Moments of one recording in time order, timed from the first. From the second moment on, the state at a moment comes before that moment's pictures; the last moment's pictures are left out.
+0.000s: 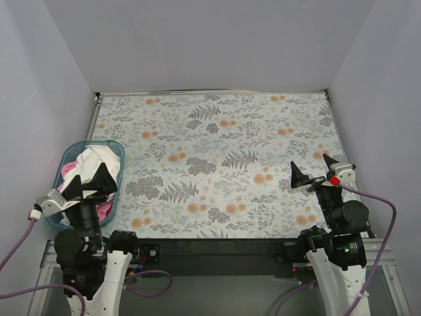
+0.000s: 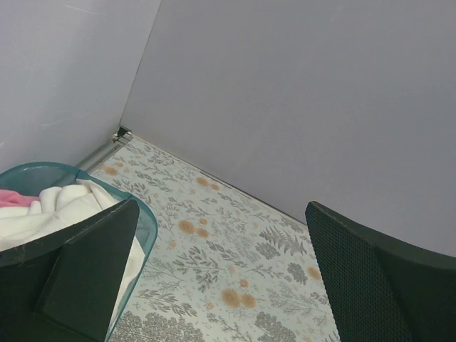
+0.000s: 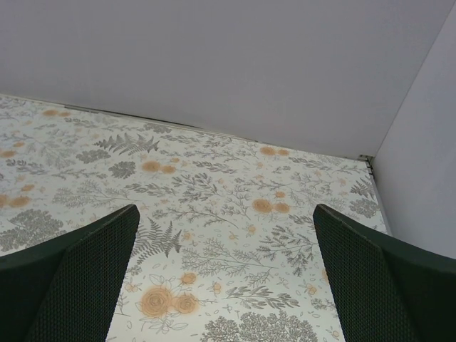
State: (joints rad) left arm -0.10 0.00 0.73 -0.42 -0.38 -0.38; right arm 0.16 0.07 0.48 -0.20 -0.09 -0.06
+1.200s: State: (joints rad) left arm -0.07 1.06 0.77 -0.55 -0.80 -1.04; right arm 0.18 0.02 0.44 -0.25 -0.11 0.02
